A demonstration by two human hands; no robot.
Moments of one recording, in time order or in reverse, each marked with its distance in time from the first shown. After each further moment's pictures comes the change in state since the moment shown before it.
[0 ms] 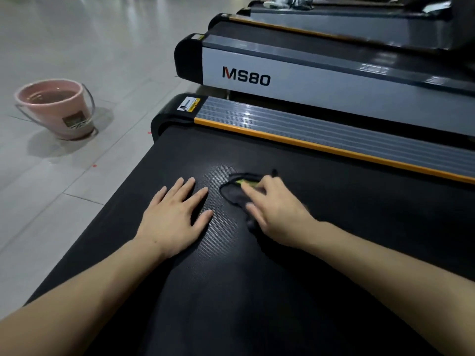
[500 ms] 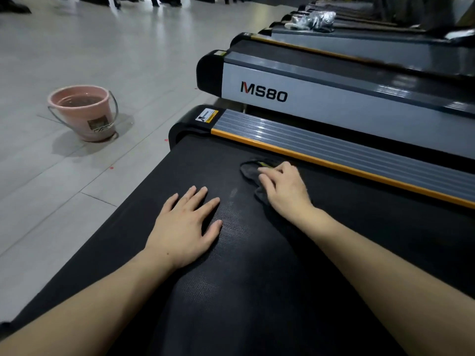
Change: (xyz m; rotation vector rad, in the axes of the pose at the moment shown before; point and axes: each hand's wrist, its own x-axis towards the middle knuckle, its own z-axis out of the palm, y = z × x) left_hand -0.003 0.002 0.009 -0.010 0.106 -0.026; right_hand 0.071 0.035 0.020 0.160 0.128 0.303
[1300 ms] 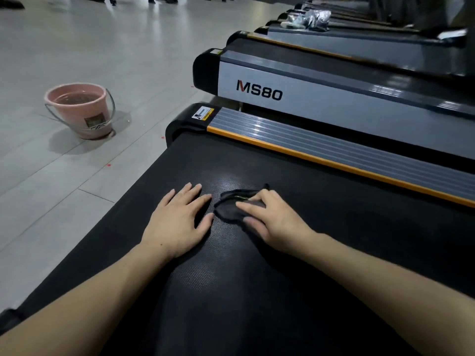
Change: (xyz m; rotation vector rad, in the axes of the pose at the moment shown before) left_hand -0.004 -0.004 0.001 -0.054 0.018 -0.007; right_hand -0.079 -0.016 -0.022 0.008 -0.135 -0.499
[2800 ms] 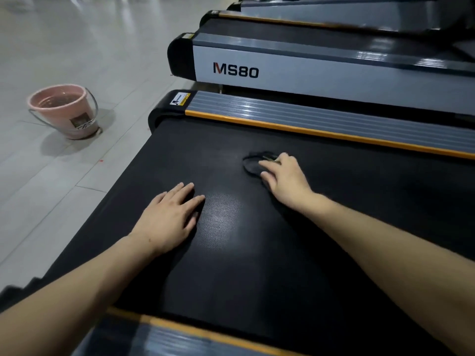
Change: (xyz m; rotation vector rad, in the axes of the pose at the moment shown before) left_hand -0.056 0.029 -0.037 0.159 -0.249 0.154; right_hand -0.039 0.026 -0.033 -0.063 0.104 0.549
